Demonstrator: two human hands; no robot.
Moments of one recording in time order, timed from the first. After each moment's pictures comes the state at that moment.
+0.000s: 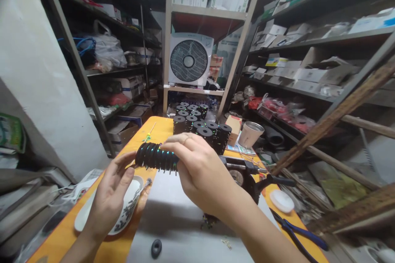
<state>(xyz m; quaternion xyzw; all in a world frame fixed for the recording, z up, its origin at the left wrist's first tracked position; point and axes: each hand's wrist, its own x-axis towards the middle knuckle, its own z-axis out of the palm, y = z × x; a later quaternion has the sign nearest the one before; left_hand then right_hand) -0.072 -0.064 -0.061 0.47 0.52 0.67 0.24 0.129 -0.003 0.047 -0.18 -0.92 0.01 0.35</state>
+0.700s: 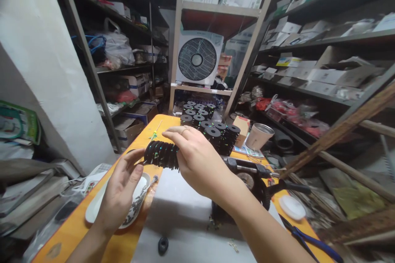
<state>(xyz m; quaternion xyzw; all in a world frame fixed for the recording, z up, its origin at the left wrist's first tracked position) -0.072 -0.064 -0.059 0.46 0.51 0.68 0.27 0.104 0.017 0.045 -0.20 -0.93 0.01 0.31</state>
